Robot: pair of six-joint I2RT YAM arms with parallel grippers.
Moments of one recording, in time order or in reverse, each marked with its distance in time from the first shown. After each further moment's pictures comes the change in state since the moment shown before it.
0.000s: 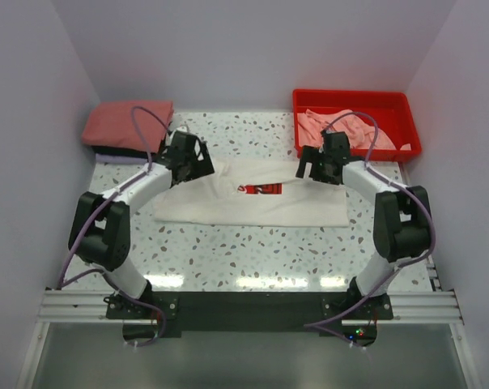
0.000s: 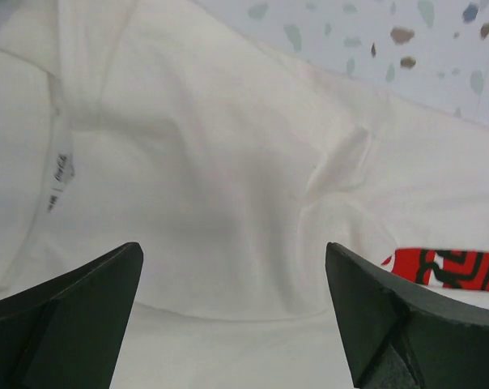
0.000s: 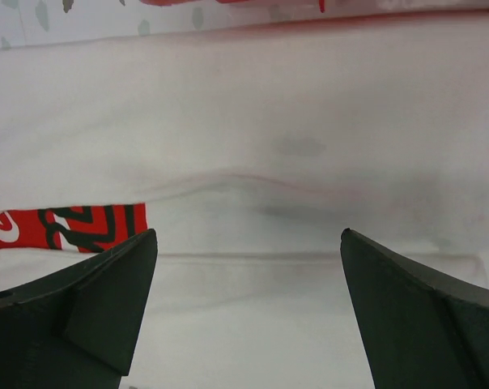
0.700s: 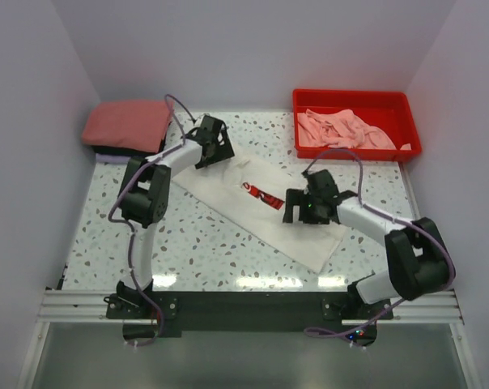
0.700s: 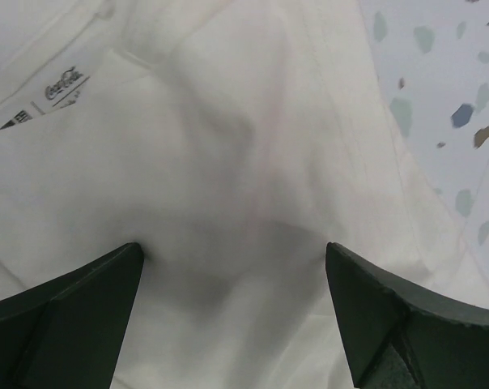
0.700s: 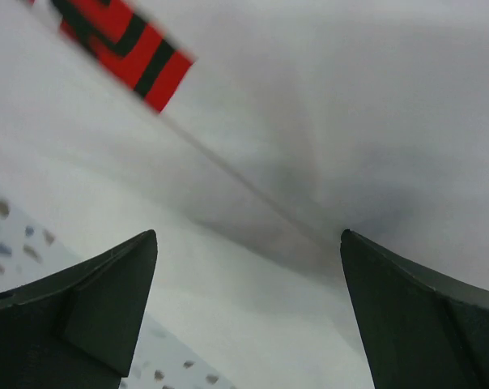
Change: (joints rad) left arm -0.059 0.464 0.361 -0.013 0.013 -0.100; right arm 0.151 -0.179 -0.312 -0.004 -0.072 0.051
